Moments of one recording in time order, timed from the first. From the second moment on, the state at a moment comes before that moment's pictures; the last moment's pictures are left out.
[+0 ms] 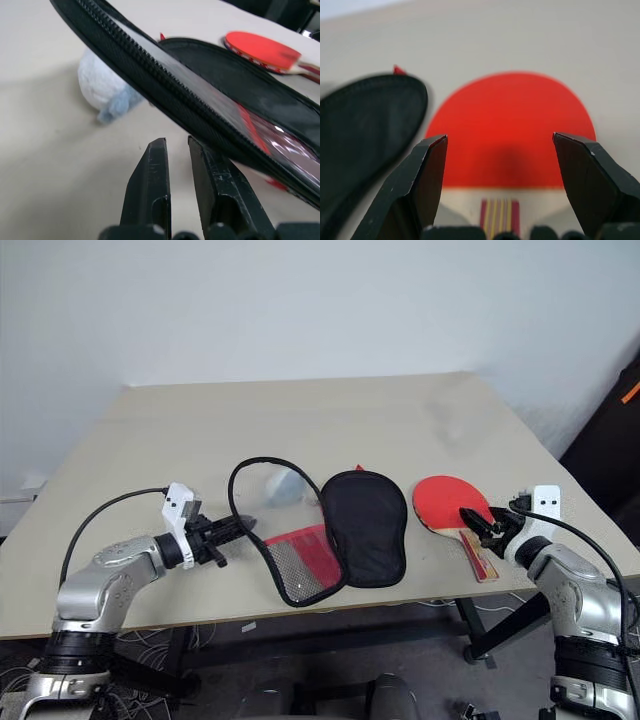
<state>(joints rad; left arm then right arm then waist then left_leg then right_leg) -0.23 0.55 0.10 -0.05 -0.47 0.66 -0.82 -0.19 -0.58 -0.34 0.14 0.47 0.60 0.58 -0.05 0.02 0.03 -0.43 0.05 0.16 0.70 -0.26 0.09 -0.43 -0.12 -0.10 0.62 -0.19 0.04</state>
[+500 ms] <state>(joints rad) -0.21 0.74 0.11 -0.17 -0.57 0.75 -0.97 -0.13 -0.66 -0.28 0.09 0.47 0.75 0.63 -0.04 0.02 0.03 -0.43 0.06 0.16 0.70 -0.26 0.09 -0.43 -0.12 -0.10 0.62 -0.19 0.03</state>
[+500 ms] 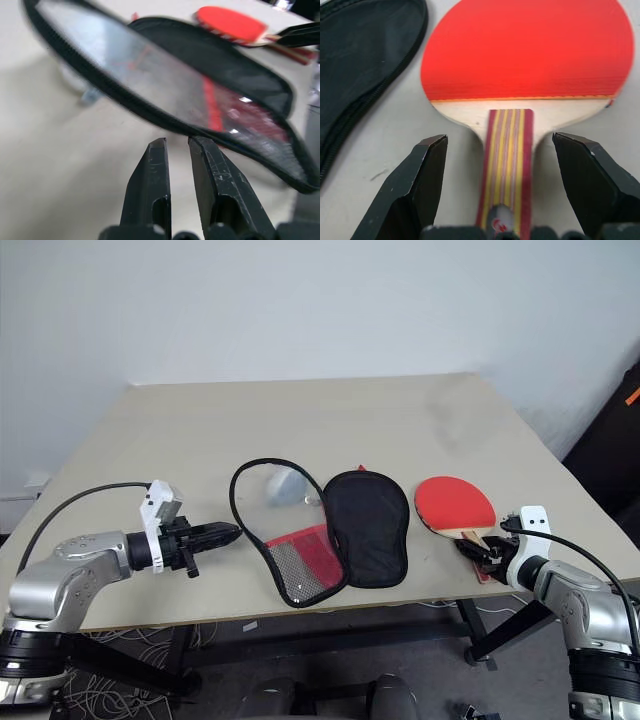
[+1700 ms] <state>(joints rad) -0.35 0.70 -0.14 -0.18 -0.50 0.62 -1.09 -0.20 -0.64 -0.20 0.13 0.37 0.77 0.60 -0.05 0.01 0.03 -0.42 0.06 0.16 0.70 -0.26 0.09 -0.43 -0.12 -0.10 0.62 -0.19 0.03</state>
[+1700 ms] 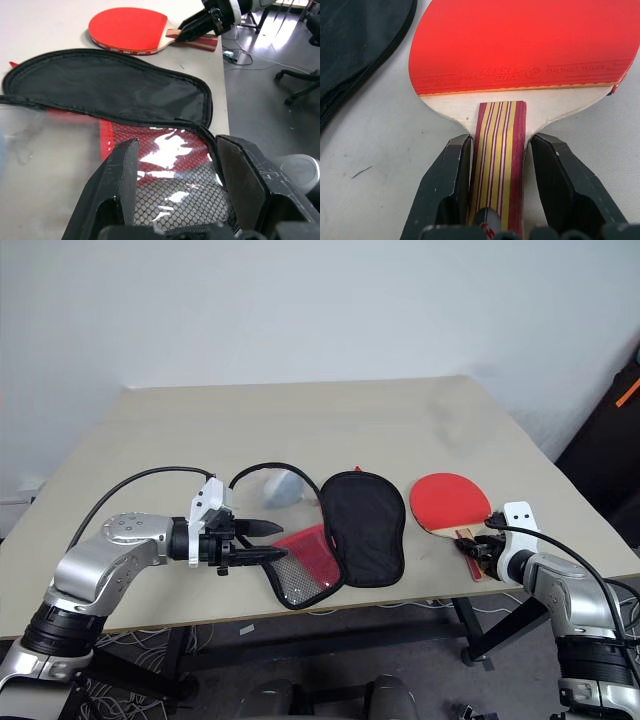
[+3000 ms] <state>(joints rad) -0.38 0.69 -0.13 -0.16 -0.49 0.67 -1.09 -0.42 -0.57 -0.32 0.01 0.42 1.09 0.39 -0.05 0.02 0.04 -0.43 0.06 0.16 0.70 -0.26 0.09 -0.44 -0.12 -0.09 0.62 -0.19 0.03</state>
